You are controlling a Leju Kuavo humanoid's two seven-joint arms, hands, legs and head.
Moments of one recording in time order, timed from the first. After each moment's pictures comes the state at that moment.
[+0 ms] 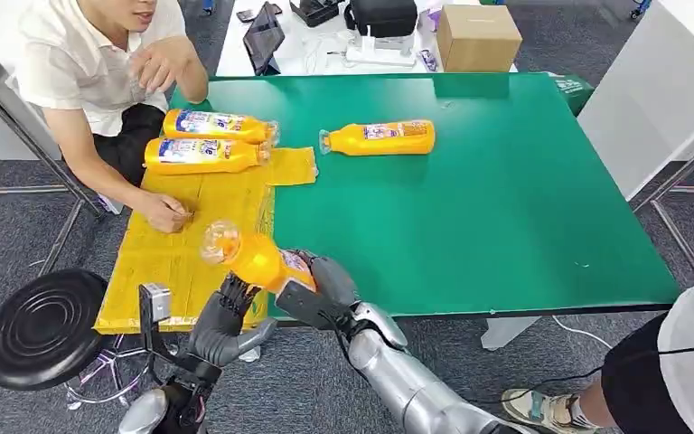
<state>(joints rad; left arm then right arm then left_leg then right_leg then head) 0.00 0.00 -0.50 -1.47 0.44 -0.11 -0.10 -0.51 0.29 0.58 -0.56 0.53 -0.32 -0.43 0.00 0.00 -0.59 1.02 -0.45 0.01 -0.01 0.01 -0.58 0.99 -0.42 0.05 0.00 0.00</state>
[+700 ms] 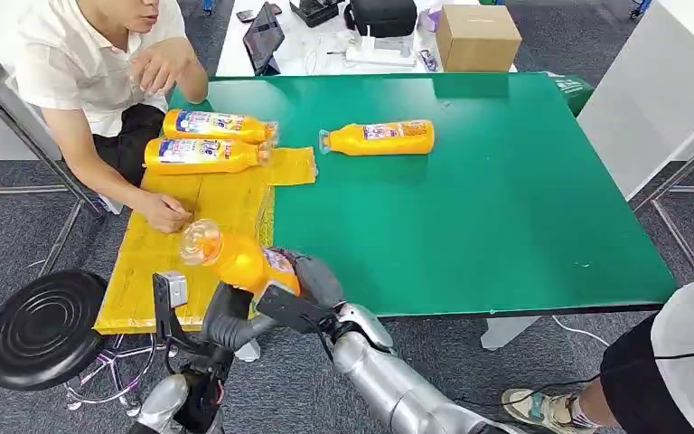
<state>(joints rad) -0.08 -0.07 -0.52 -1.39 0.40 0.00 -0.15 -0.51 0.34 0.61 -0.56 0.57 -0.31 -0.43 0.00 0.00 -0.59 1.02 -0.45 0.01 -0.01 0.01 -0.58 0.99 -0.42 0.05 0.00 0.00</state>
